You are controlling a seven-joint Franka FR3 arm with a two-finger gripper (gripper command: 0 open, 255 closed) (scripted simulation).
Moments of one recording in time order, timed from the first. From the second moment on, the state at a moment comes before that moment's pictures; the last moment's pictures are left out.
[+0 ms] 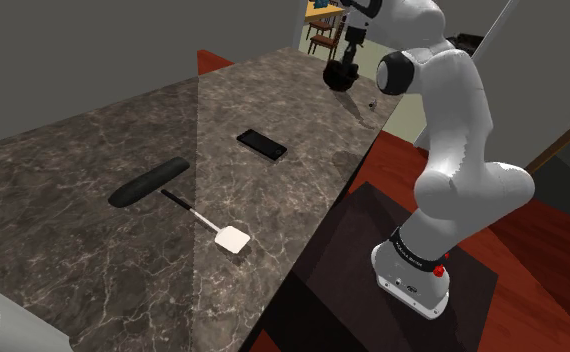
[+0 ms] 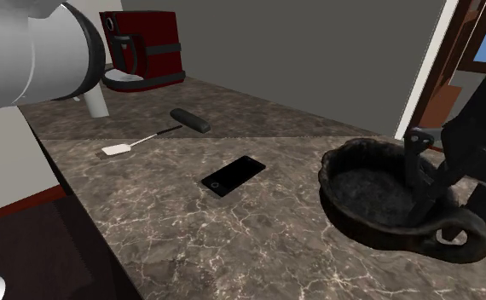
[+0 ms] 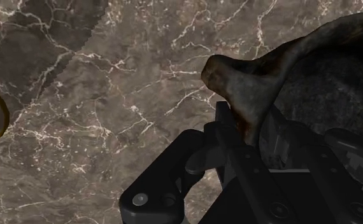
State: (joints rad) arm -0.51 0.97 -0.33 -0.58 0.28 1.37 -1.05
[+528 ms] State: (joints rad) arm -0.35 0.60 -0.28 -1.18 0.18 1.61 -0.98
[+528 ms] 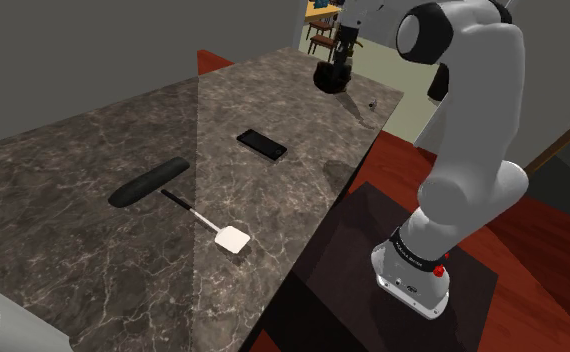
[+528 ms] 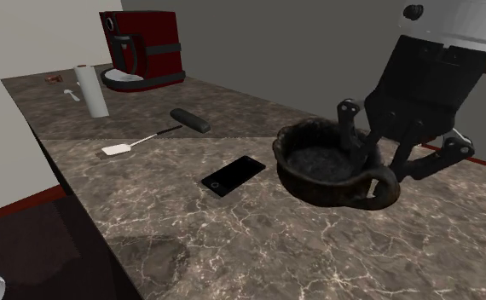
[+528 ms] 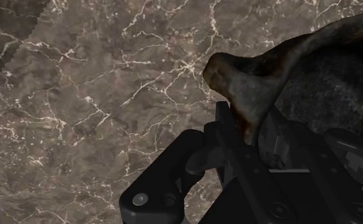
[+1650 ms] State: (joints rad) arm -0.06 0.16 -0.19 -1.82 0.10 1.84 -0.66
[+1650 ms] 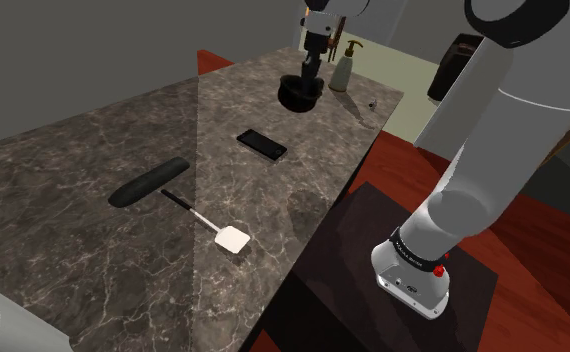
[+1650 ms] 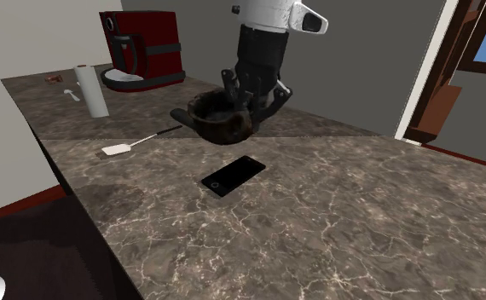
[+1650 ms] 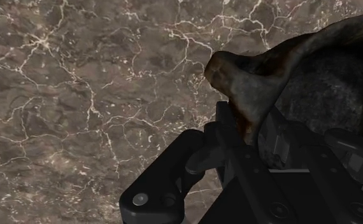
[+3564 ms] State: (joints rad) arm 0.14 0.09 -0.01 -2.10 0.13 2.08 -0.31
